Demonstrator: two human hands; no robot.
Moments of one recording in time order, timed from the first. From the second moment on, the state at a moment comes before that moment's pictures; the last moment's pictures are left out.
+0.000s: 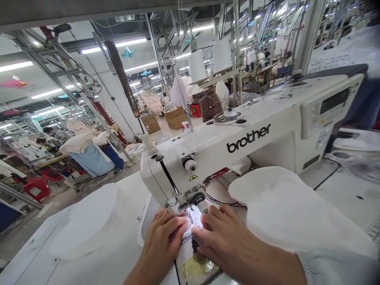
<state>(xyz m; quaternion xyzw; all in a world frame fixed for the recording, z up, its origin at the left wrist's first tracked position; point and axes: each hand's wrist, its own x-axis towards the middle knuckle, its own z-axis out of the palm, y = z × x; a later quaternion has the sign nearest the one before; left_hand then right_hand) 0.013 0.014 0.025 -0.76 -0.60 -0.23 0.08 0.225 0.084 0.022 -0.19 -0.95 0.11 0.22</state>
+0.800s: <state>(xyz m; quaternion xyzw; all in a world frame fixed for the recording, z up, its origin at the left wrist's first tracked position) -0.005 0.001 0.032 -0.81 -0.56 -0.15 0.10 0.225 0.085 0.016 -0.19 -0.94 0.06 0.27</state>
